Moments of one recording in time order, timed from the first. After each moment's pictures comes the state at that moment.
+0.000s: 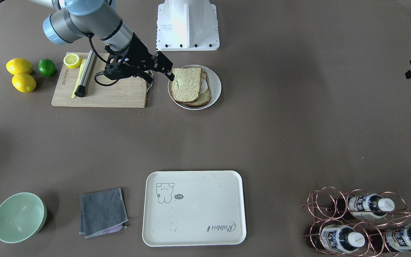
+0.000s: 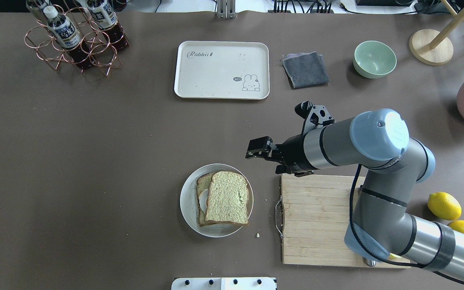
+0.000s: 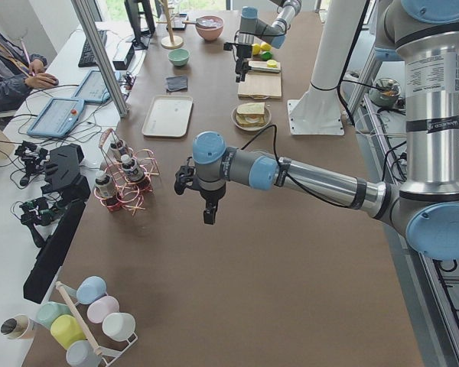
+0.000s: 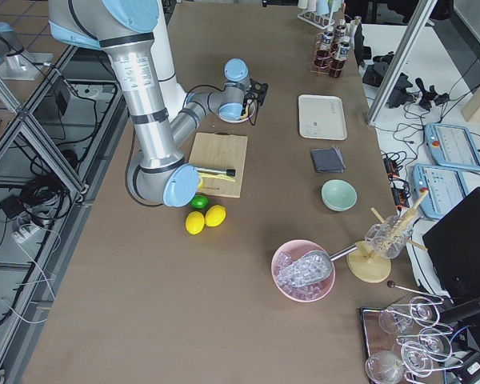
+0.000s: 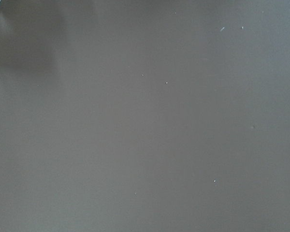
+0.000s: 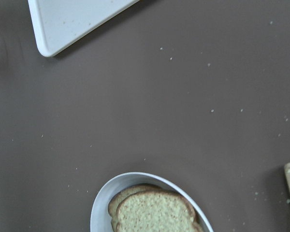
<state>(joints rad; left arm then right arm) -1.31 -1.48 -1.95 -1.64 -2.40 -0.32 0.56 -1.22 1.88 -0.96 1.98 1.68</state>
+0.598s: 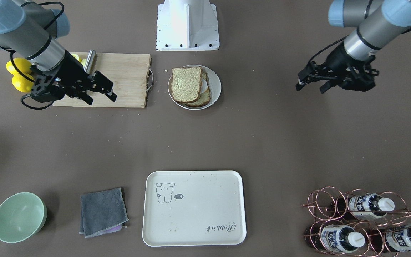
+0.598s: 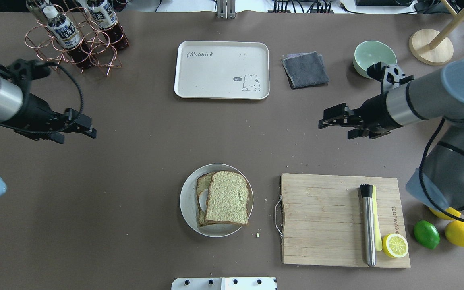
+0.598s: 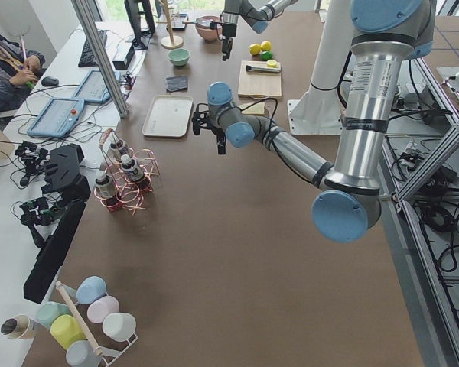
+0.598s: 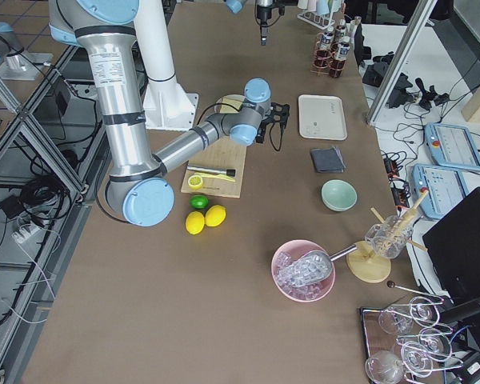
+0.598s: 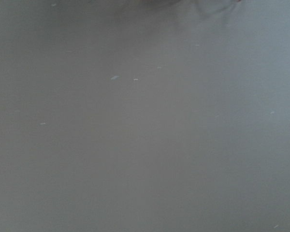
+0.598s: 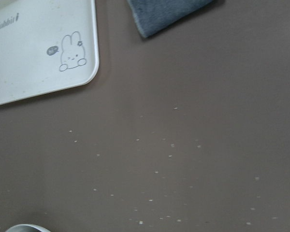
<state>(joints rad) -0.81 -1.75 -1.97 -1.91 -2.22 -1.17 0.85 -1.42 1.87 -0.97 2.21 1.30</state>
